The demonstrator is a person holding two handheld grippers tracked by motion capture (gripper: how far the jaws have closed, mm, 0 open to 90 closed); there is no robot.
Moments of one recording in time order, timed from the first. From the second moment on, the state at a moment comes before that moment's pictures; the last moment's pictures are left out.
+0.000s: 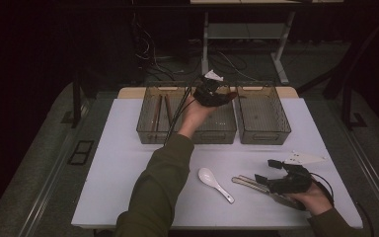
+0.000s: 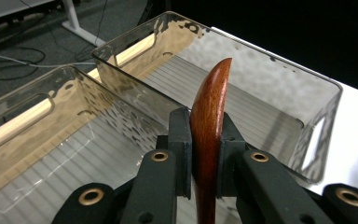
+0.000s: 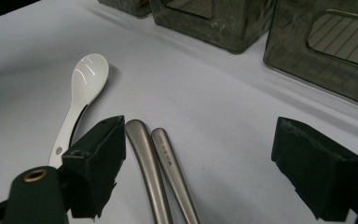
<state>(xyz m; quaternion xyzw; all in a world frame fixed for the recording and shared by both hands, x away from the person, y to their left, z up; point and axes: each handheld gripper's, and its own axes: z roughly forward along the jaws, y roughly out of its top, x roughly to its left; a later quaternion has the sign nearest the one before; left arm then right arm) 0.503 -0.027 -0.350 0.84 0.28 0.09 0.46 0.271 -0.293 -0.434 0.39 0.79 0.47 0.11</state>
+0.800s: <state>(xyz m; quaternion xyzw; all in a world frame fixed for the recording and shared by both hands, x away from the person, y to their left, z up) 0.504 -0.031 -0.364 0.84 0.30 0.10 0.44 0.272 -0.295 -0.434 0.39 0.79 0.46 0.11</state>
